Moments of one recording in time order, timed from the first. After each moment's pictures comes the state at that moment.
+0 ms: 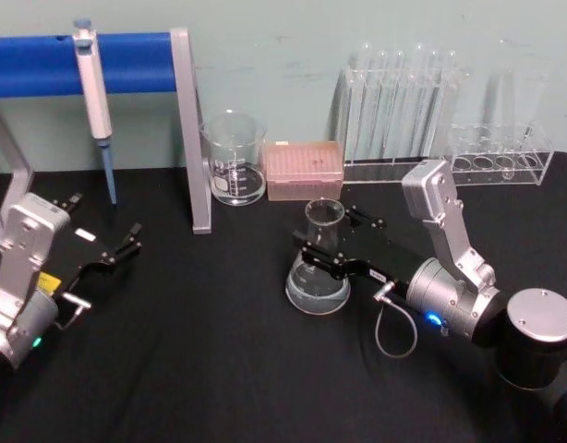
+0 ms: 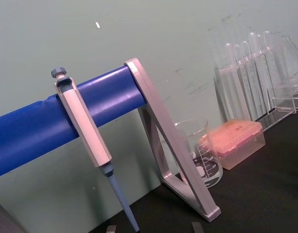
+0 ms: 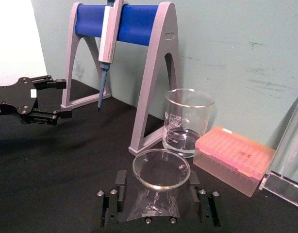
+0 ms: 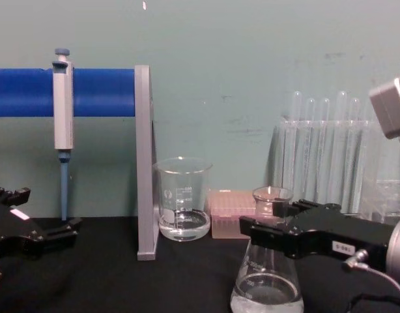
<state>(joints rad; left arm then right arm) -0.20 0.60 0.45 -1.41 -0.25 -0.12 0.03 0.31 0.32 -0.43 -1.34 0.30 0.00 0.44</state>
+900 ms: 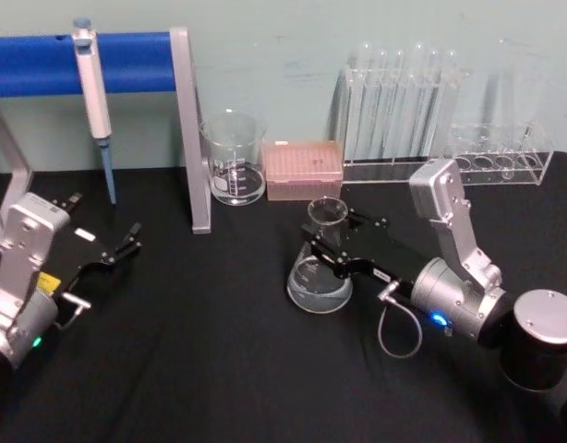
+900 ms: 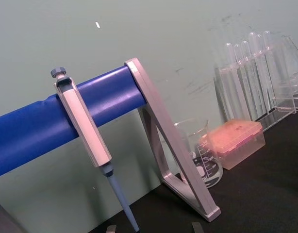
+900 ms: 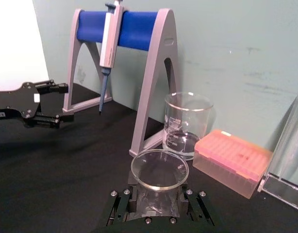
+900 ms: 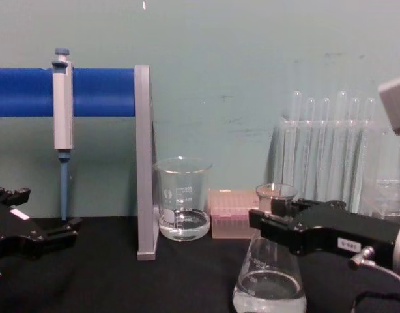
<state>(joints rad) -0.20 0.60 0.45 -1.41 -0.25 -0.12 0.03 0.30 0.33 -0.42 -1.36 0.31 -0.01 0.45</state>
